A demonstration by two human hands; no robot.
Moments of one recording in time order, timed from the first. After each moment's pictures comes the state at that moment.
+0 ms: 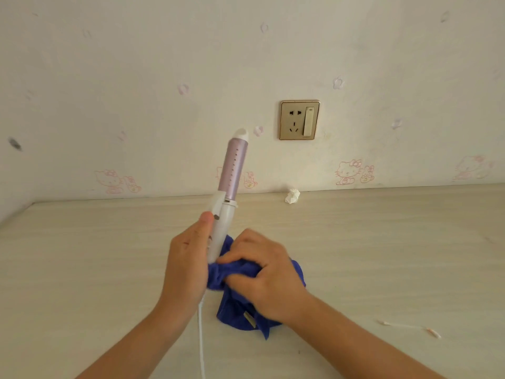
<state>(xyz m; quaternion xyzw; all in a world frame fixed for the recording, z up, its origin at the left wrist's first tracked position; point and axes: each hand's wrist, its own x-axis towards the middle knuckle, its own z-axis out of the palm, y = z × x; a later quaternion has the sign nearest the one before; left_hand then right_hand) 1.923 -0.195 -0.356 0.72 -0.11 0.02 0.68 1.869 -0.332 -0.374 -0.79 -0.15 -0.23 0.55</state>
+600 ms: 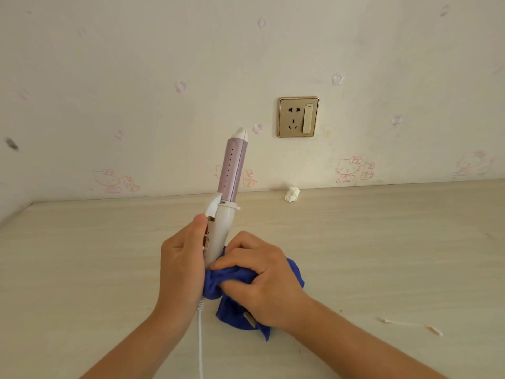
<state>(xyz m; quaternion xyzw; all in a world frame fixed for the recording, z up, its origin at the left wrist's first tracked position) 1.918 -0.193 -0.354 0.71 -0.09 0.07 0.70 1.865 -0.326 -0.376 -0.80 -0.17 -0.24 0.52</state>
